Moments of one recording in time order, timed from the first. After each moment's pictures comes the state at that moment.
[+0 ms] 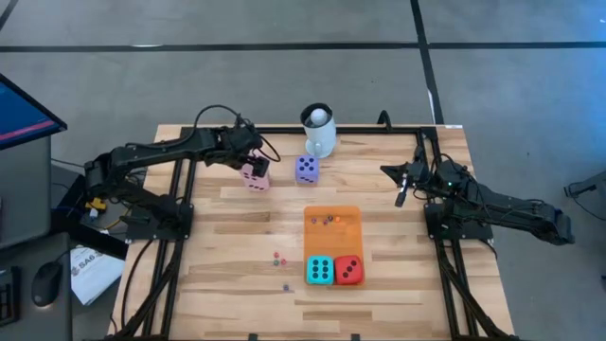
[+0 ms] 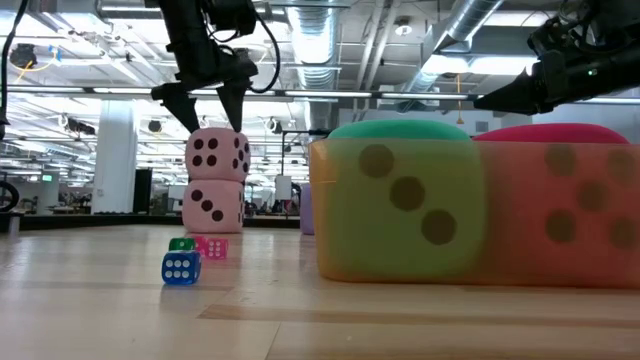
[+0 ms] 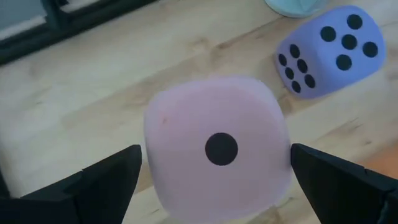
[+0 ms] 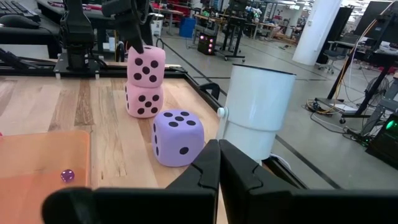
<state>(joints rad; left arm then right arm) 0.38 1.37 1.15 -0.94 -0.29 -0.69 -0.34 0.31 0.19 0.01 0.11 -0.17</state>
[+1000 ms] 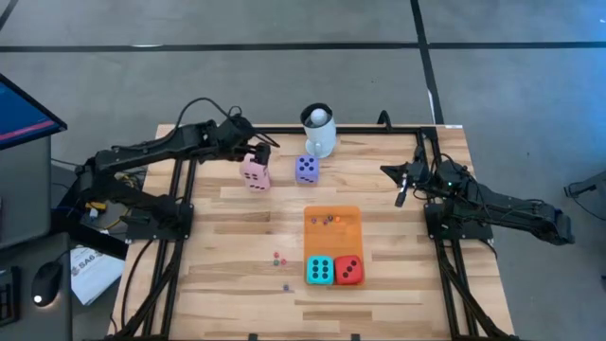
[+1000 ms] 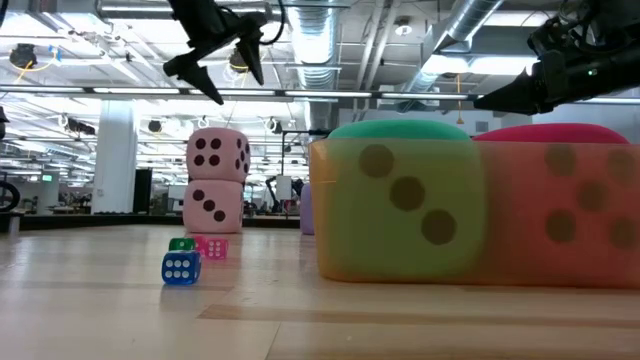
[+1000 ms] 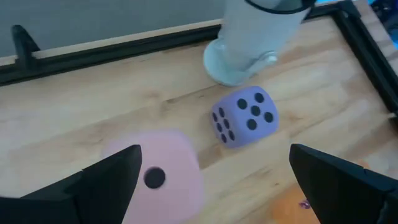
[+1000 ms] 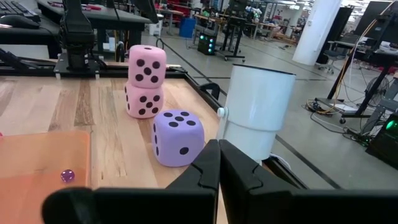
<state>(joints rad) 0.34 1.29 1.24 -0.83 -0.31 -0.79 -0.34 0.31 0.19 0.01 0.11 -0.16</state>
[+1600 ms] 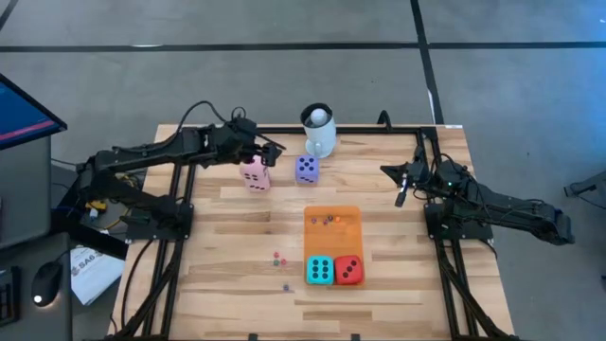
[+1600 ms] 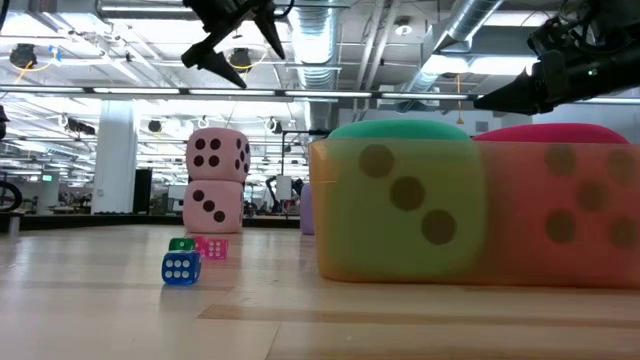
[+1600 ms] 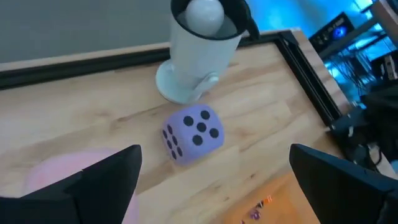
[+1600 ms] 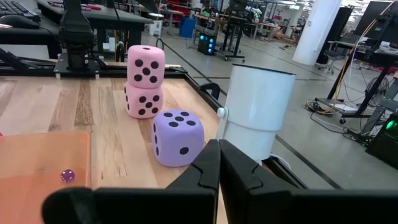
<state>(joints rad) 0.24 1.29 1.25 -0.69 -0.35 -0.85 -0.34 0.31 0.19 0.01 0.11 -0.16</state>
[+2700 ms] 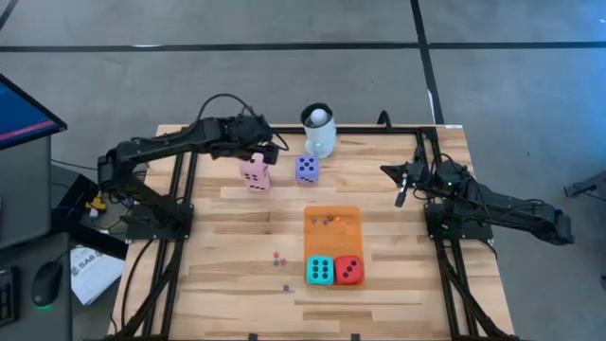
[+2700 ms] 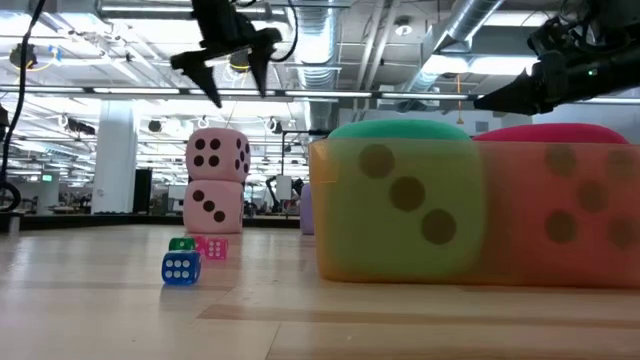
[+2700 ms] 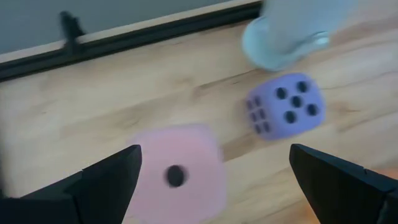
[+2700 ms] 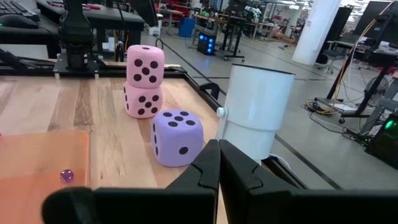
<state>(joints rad) 0.32 1.48 1.44 -1.09 -0.39 -0.87 -0.34 0.31 0.19 0.01 0.11 -0.17</state>
